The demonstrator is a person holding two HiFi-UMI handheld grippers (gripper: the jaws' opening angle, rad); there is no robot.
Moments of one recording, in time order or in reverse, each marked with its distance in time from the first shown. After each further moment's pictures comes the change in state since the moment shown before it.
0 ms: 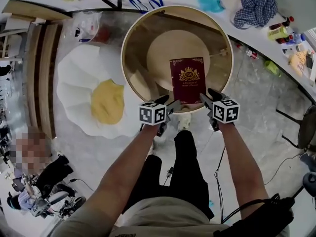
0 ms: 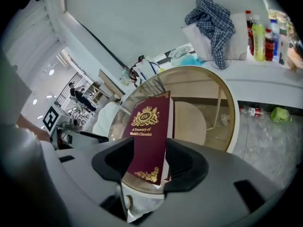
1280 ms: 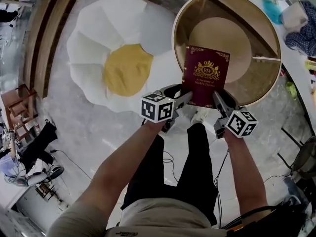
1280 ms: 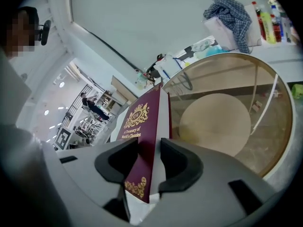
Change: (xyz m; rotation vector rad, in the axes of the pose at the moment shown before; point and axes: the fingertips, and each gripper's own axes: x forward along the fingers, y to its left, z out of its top) left arm -0.138 0.097 -0.045 -0.130 -0.237 -0.062; right arm 0.062 0.183 -0.035 0.069 -0.097 0.142
